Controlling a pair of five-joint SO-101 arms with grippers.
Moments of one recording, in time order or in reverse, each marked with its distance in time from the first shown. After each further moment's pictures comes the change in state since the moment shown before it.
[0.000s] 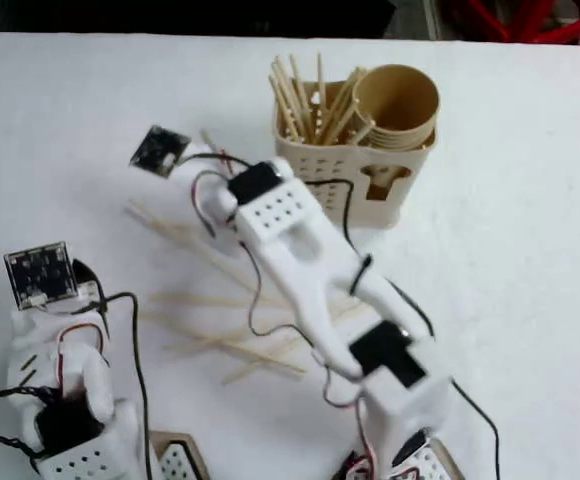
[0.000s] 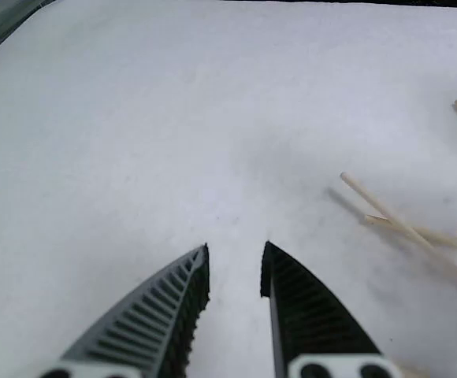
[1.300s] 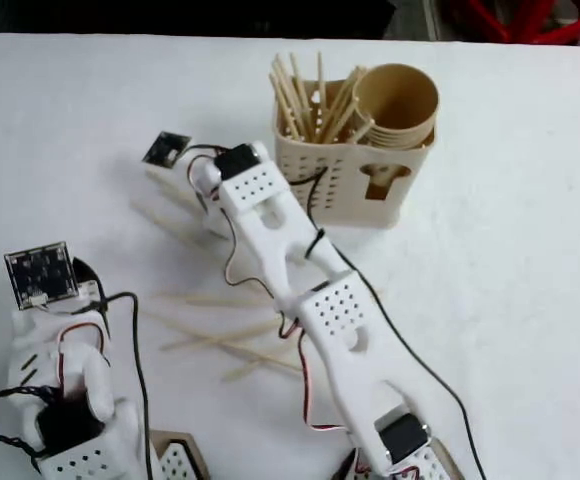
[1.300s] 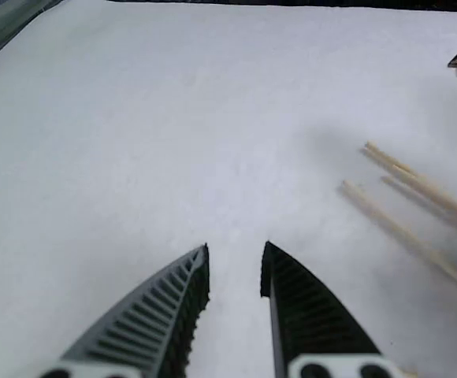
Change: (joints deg) left arm 0.0 0.0 0.0 -0.5 0.0; right arm 3.0 46.5 -56.0 19.0 3.3
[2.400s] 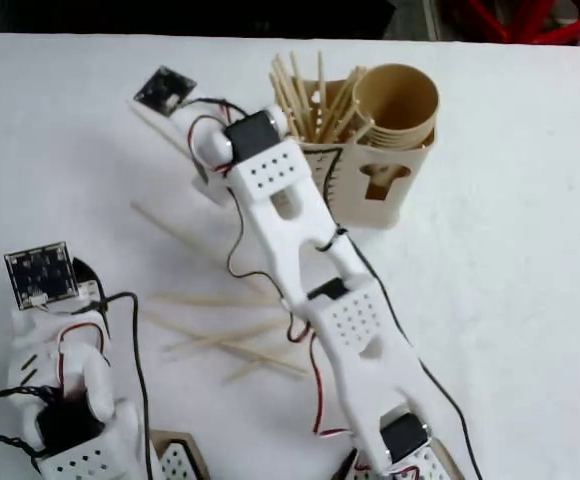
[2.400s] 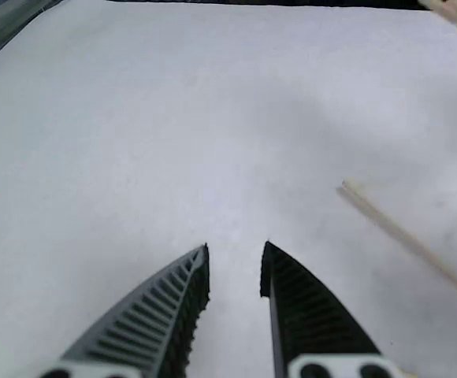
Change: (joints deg) left arm 0.0 0.0 0.0 0.0 0.0; right arm 0.7 -16.8 -7.0 9.2 -7.5
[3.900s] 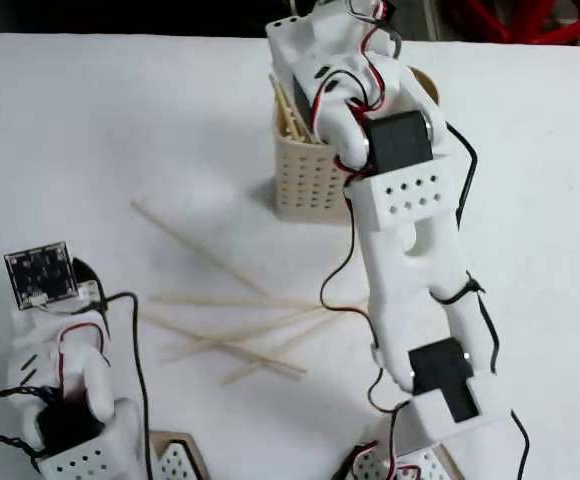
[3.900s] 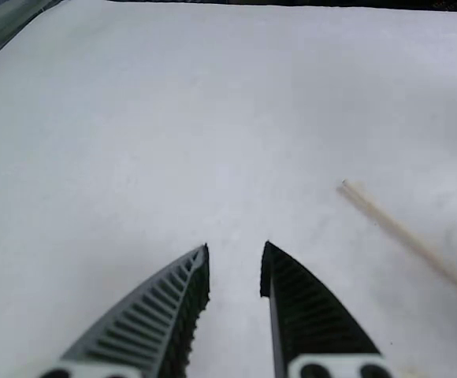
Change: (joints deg) left arm 0.0 0.0 0.0 0.0 0.0; right arm 14.6 -46.2 44.0 -51.3 -18.3
